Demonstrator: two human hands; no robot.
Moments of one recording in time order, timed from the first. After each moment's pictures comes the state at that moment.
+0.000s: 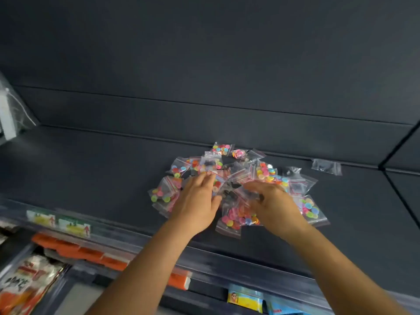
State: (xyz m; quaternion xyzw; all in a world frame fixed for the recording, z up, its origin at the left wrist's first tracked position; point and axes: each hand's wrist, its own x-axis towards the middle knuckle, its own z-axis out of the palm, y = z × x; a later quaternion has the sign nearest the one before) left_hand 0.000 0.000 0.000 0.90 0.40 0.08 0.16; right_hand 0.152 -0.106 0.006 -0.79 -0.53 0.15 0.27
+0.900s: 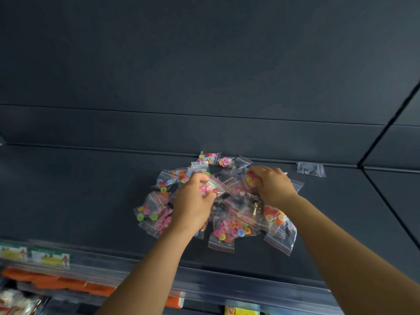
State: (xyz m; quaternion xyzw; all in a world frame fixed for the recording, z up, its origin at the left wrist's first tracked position) left_hand 0.028 0.011 0.010 0.81 0.44 0.24 0.31; right_hand 0.220 -0.060 -0.002 -0.86 -0.48 0.09 0.14
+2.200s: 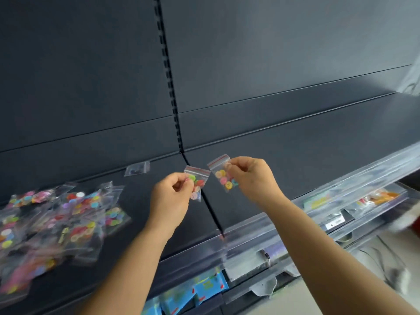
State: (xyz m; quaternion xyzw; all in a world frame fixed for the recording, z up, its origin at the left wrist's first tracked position) left_hand 0.245 -0.246 0.037 0.77 0.26 0.23 0.53; right_hand 0.345 -0.387 0.052 -0.82 -0.18 0.09 0.54
